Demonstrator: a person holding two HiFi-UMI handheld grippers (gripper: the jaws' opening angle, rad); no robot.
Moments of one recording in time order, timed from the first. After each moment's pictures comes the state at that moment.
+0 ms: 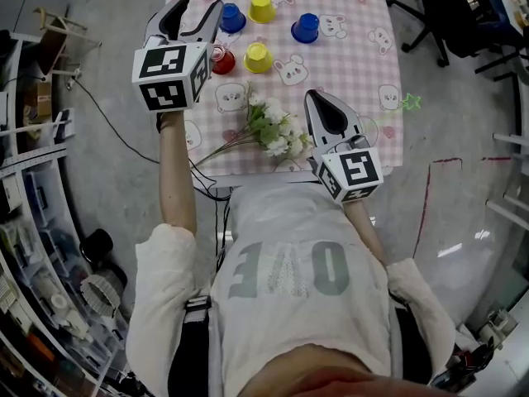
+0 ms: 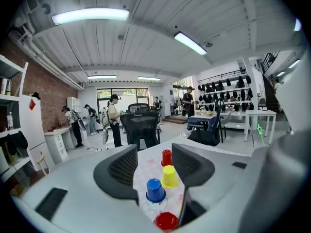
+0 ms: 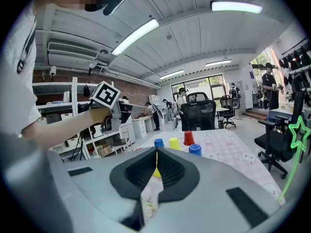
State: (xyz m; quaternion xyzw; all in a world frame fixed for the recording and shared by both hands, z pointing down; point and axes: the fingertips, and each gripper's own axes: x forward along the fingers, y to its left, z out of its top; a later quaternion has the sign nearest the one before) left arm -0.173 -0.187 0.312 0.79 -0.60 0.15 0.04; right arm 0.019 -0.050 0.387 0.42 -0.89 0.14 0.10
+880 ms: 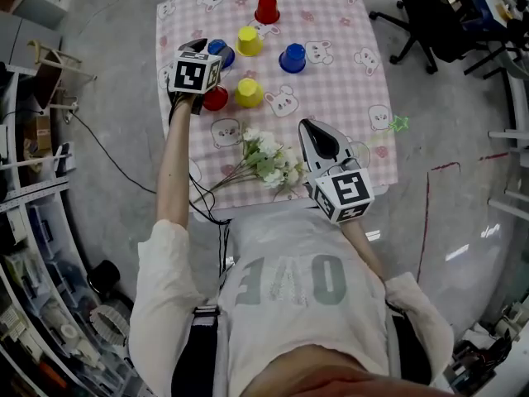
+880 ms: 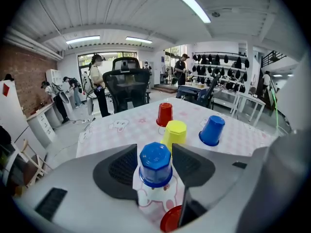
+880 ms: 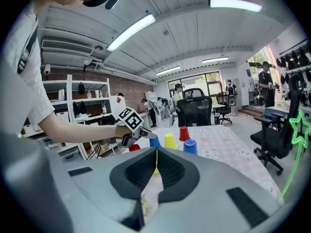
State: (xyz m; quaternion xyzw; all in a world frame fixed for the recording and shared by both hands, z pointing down) left arm -0.169 -0.267 0.488 0.79 -0.50 0.31 0.17; right arm 0.026 -0.063 0.402 0.43 -0.88 0.15 0.12
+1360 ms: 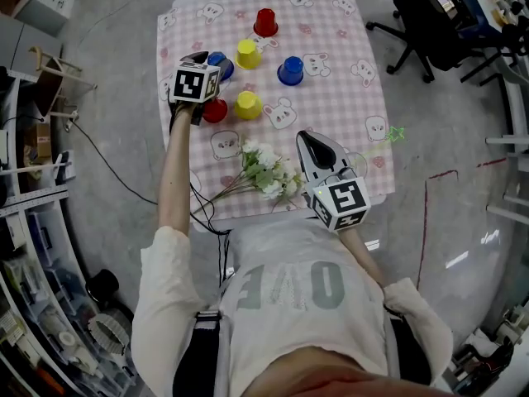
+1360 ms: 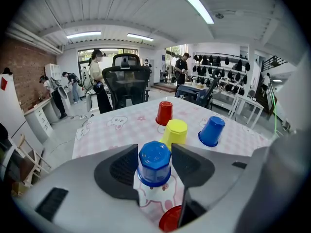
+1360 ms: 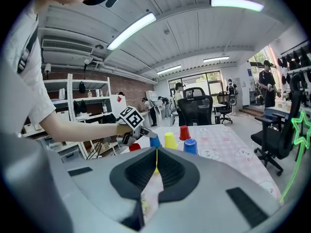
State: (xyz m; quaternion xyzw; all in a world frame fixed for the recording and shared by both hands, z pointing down) left arm -0.169 -0.268 0.496 0.79 -0.49 0.30 0.20; right arm 0.026 -0.064 0.404 0.43 -0.88 0.16 0.13
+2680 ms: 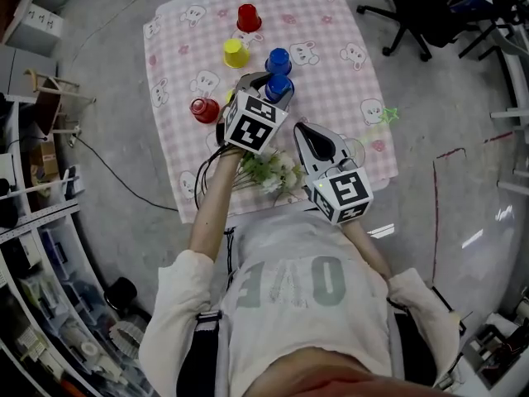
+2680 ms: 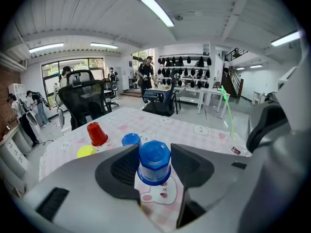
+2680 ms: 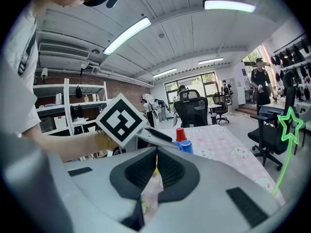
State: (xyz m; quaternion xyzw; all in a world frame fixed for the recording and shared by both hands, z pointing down) left arm 0.024 -0.167 0.451 0.88 -0.35 0.32 0.10; right arm 0.040 -0.061 0.399 0.45 -0.87 0.17 0.10
